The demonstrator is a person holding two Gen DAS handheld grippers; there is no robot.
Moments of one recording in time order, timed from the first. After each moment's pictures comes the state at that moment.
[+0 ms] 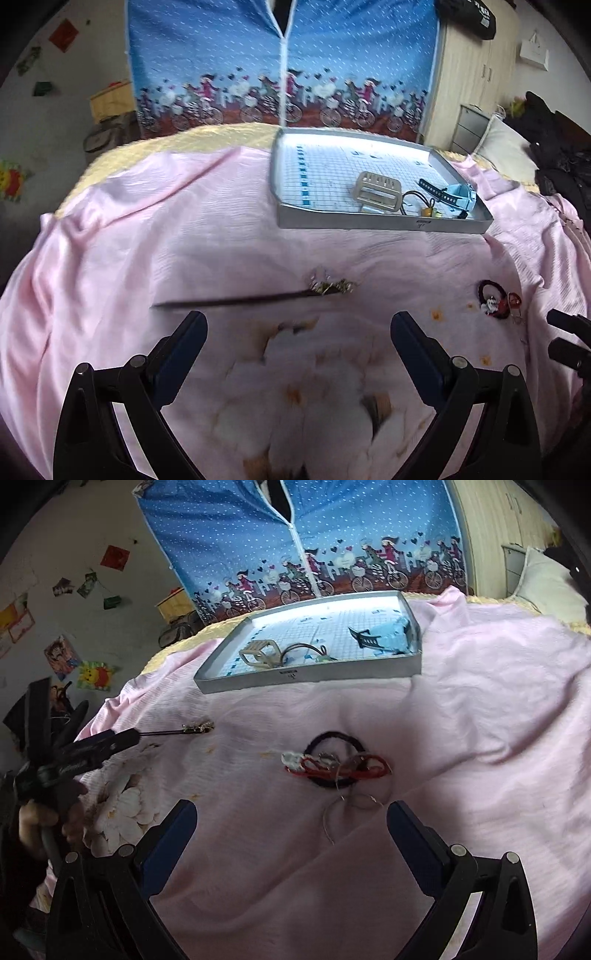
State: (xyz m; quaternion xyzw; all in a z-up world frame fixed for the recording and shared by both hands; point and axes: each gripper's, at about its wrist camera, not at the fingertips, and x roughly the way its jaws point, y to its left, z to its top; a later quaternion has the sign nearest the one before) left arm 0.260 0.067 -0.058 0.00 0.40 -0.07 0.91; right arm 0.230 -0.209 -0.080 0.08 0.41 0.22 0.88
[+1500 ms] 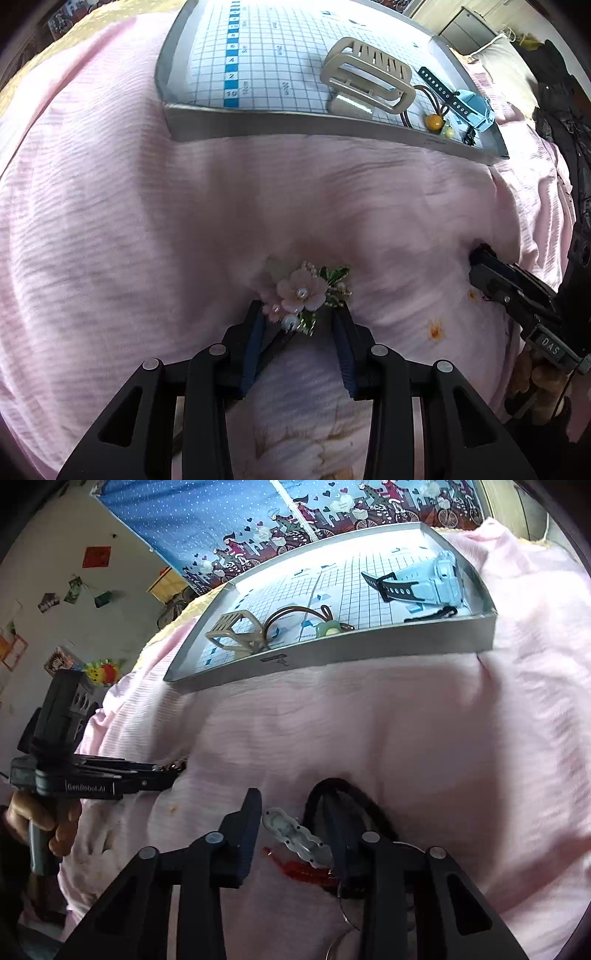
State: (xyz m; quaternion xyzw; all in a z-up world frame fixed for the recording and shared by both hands) left arm 0.379 0.040 -0.113 -0.02 0.65 -0.16 0.74; right arm 0.336 -0.187 -0.126 0.14 0.50 0.25 0.82
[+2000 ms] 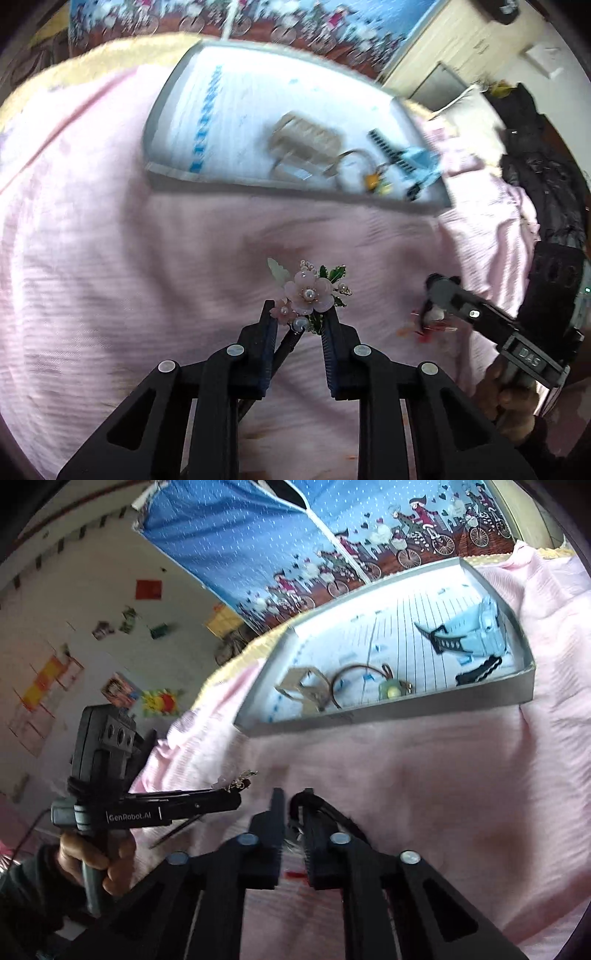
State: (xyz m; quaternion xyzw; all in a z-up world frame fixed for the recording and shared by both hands) left arm 0.351 0.020 -0.069 -0.09 0.55 -0.18 0.81; right arm 0.334 -0.197 -0.097 0.22 0.42 0.34 0.81
